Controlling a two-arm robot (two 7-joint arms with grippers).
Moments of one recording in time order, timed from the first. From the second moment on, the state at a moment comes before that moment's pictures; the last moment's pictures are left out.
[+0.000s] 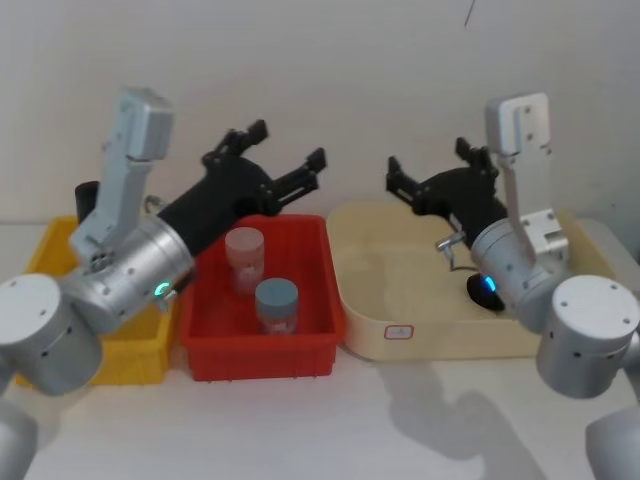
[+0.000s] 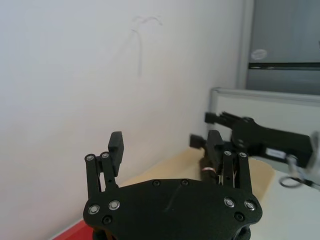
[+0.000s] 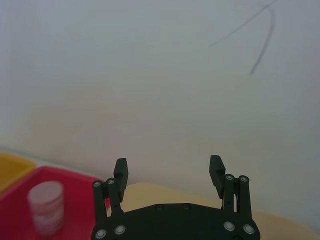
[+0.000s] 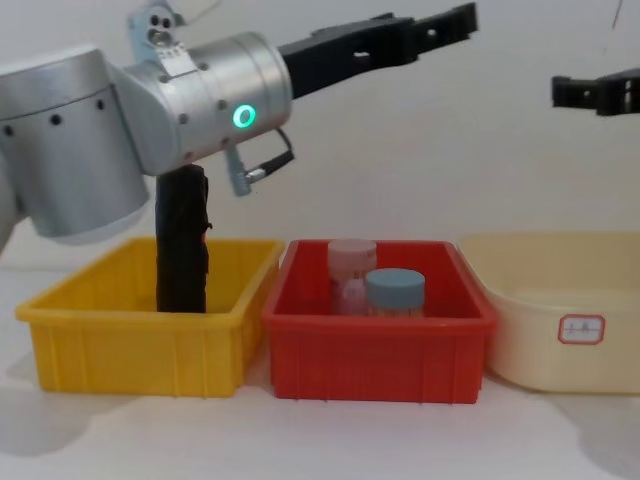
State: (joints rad) left arm -0.62 0.13 0.47 -1.31 -0.50 -0.05 -0.52; right arm 0.37 0.18 -0.15 -1.60 0.05 0.25 0.10
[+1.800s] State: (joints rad) left arm -0.26 0.29 0.27 -1.75 -0.38 -0.08 -0.20; right arm 0.33 0.20 -0.37 -1.60 0.08 0.36 0.32
